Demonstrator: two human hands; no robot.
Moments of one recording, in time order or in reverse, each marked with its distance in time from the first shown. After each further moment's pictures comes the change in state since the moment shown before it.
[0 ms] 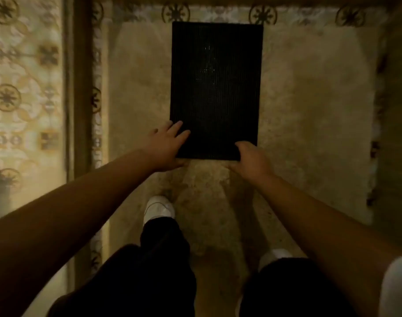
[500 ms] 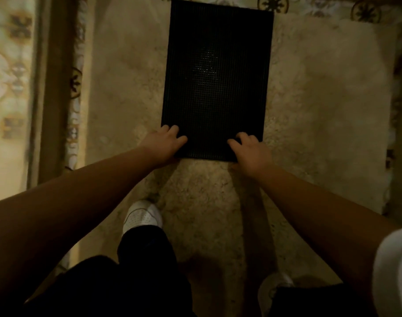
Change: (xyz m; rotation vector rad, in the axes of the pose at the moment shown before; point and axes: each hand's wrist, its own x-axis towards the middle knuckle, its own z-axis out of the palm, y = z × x) left_hand 0.057 -0.011 0.084 0.129 0.035 0.053; right_hand 0.059 0.035 0.039 -0.512 0.039 -0.253
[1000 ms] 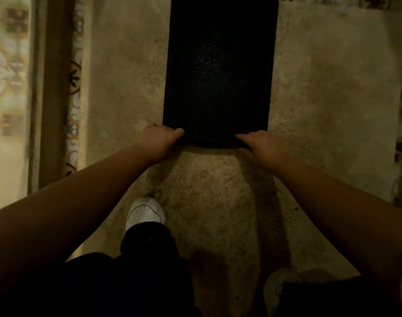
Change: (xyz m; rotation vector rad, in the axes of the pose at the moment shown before) left_hand -0.011 -0.005 -0.004 -0.111 0.037 -0.014; right_hand 0.000 0.026 -0.002 0.129 0.025 -0.077
